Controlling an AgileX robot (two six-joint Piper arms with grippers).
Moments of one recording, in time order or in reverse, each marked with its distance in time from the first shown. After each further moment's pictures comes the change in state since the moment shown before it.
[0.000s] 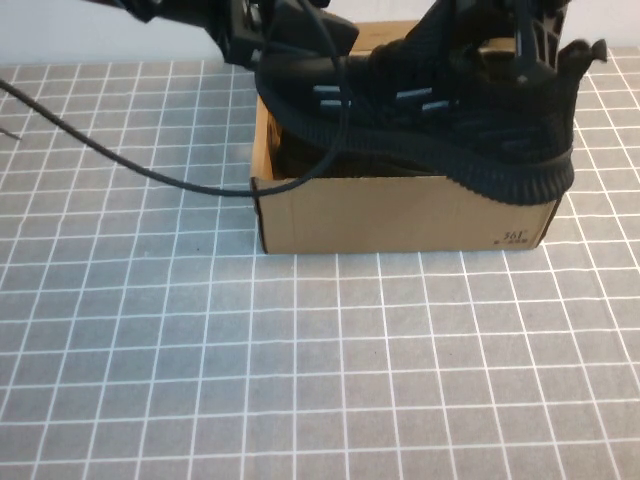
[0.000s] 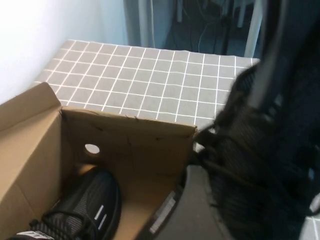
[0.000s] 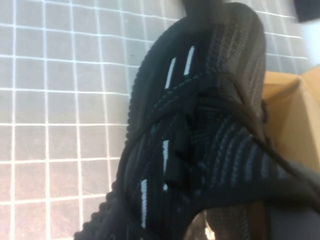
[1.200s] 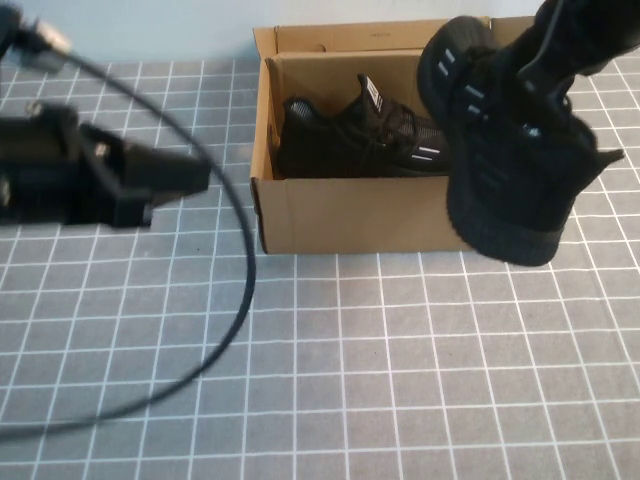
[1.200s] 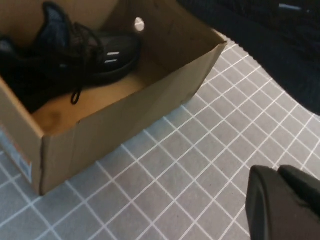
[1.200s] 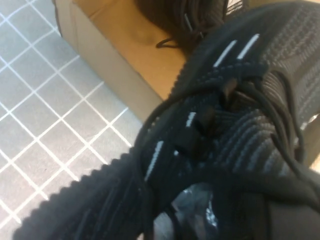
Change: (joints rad) right arm 0.076 -0.183 0.231 -0.464 -0.094 0.838; left arm 0.134 -0.657 0.837 0.082 -0.273 -0.384
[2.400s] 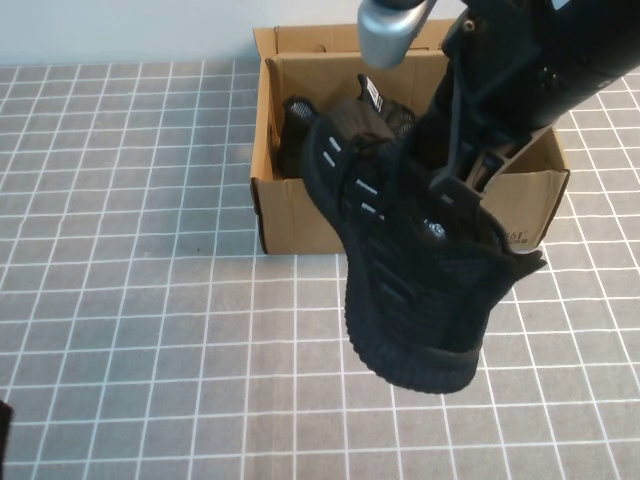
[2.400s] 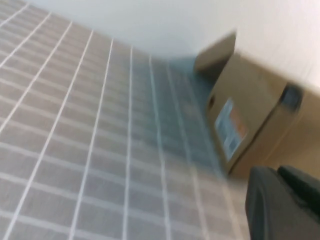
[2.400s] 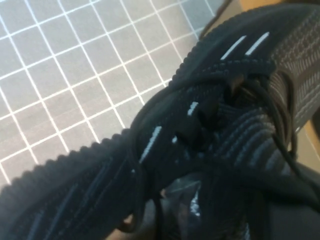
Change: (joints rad) right arm 0.305 -0.053 0.008 -0.035 0.106 0.025; left arm 0.000 -1.164 1.056 0.588 -0.782 -0.980
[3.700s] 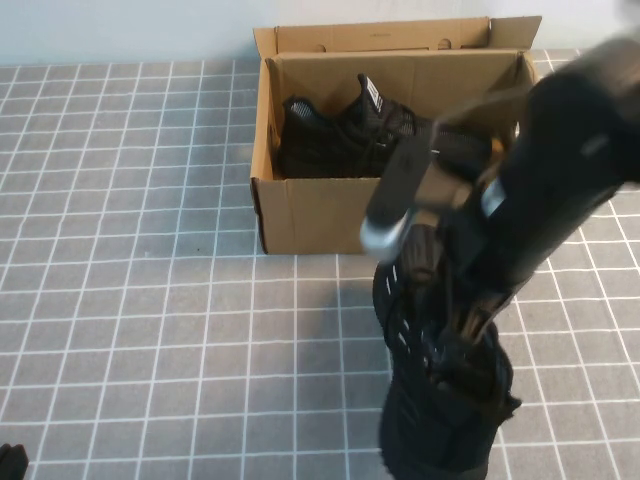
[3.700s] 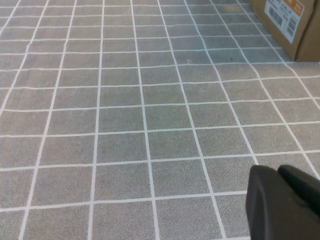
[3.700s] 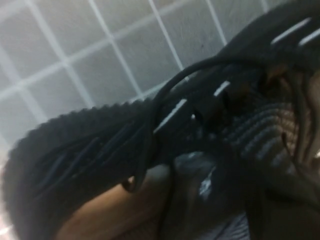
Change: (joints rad) right arm 0.000 0.052 0.406 -0.041 -0.160 -0.016; left arm 0.000 0.000 0.000 0.299 0.221 0.106
